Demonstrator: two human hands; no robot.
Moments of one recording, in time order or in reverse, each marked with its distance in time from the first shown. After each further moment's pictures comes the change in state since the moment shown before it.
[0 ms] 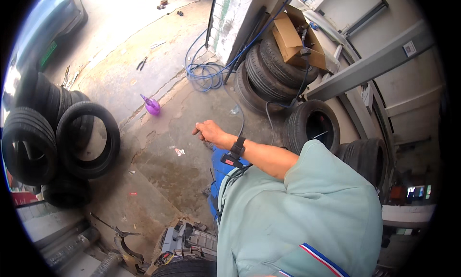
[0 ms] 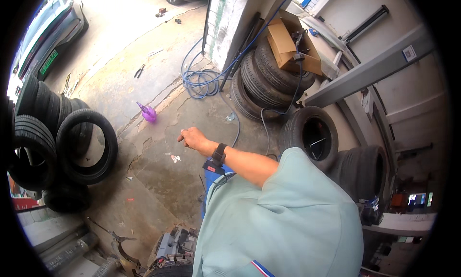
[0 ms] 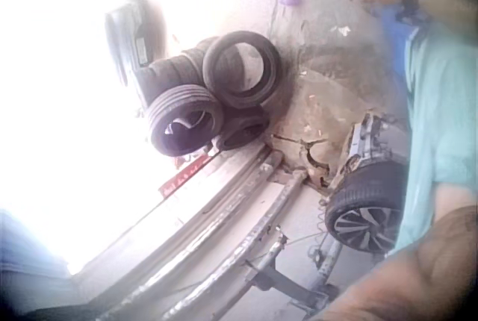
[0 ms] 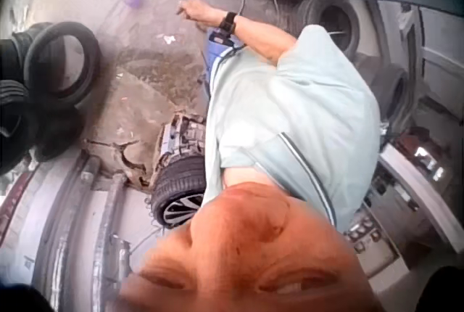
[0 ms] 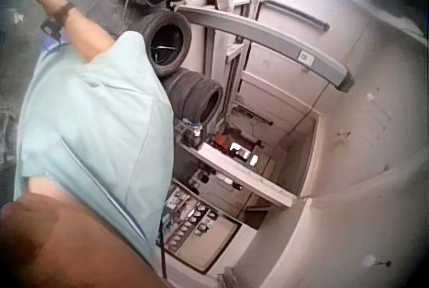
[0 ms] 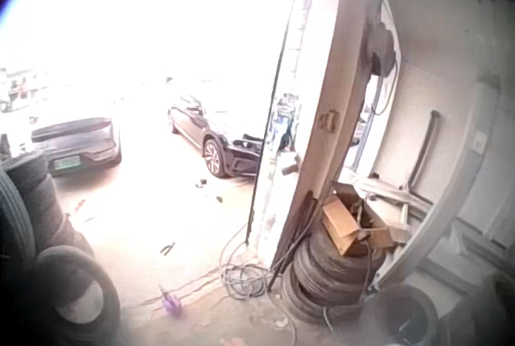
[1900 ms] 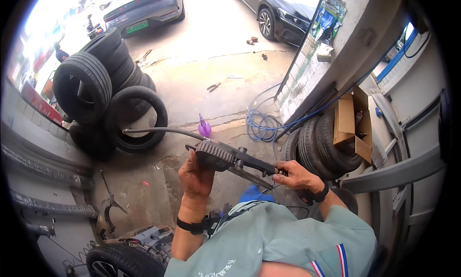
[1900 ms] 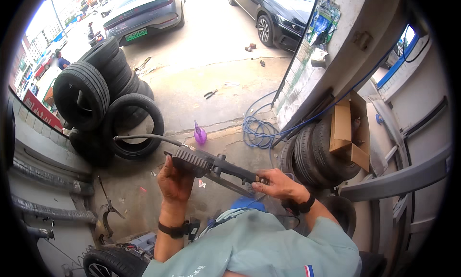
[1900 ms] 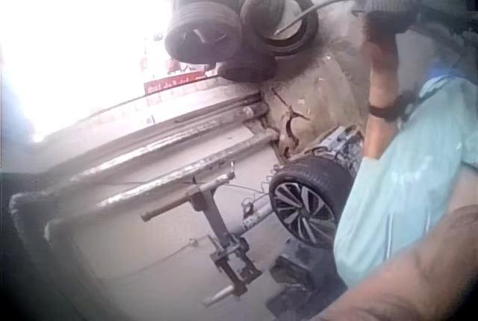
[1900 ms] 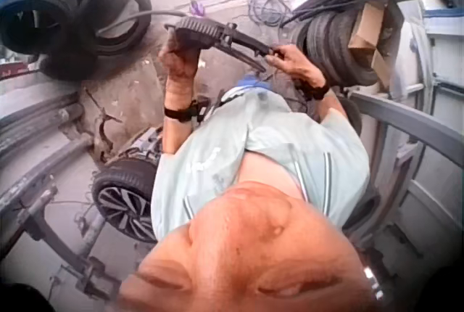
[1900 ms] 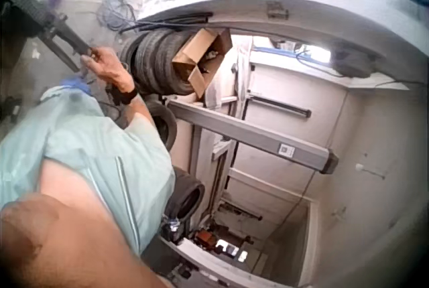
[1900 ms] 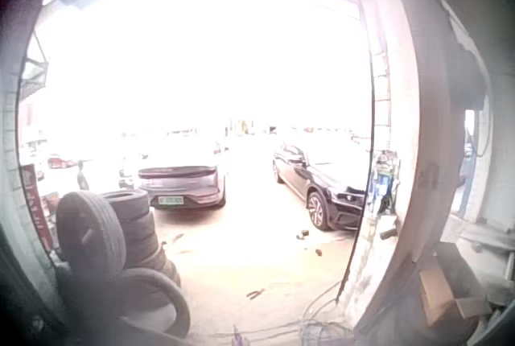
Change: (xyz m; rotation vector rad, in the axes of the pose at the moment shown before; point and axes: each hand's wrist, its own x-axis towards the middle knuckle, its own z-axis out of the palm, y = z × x) left_hand -0.238 0.232 0.233 -0.899 -1.254 -0.001; right_hand -0.110 -0.186 -0.157 -0.743 -0.474 -0.294
